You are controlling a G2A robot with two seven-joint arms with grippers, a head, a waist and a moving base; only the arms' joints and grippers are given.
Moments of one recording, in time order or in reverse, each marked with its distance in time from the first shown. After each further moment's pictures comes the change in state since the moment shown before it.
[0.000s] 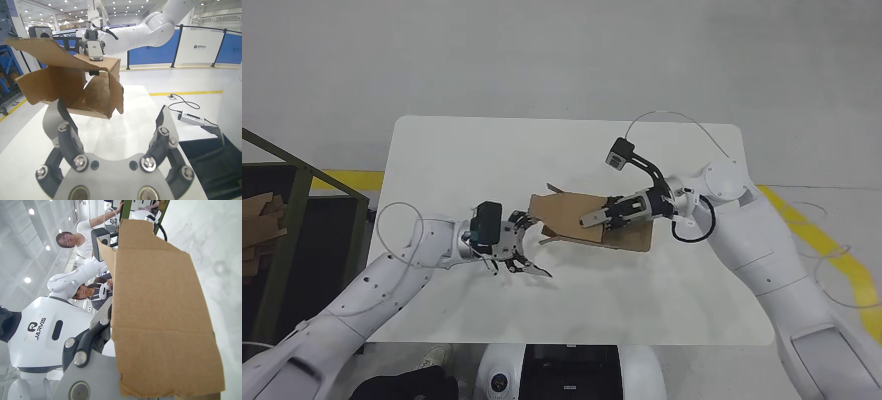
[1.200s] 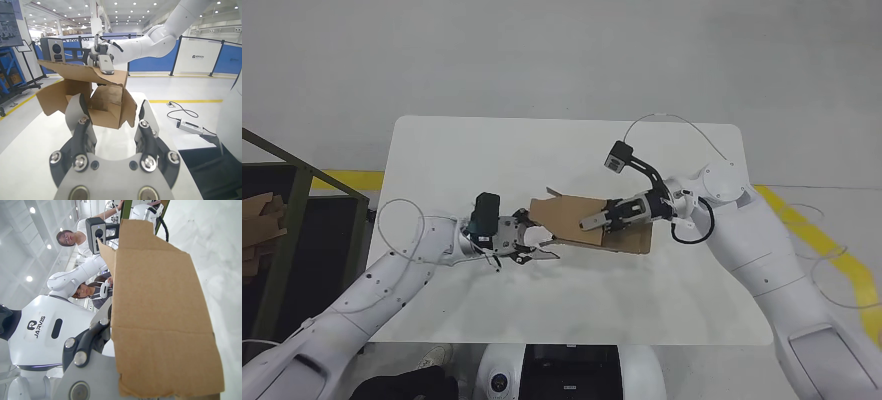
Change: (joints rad) left arm -0.008 -0.021 -0.002 0.022 -0.093 -0.040 -0.014; right arm -0.007 -0.008 0.004 0.014 0.003 -0.010 0.023
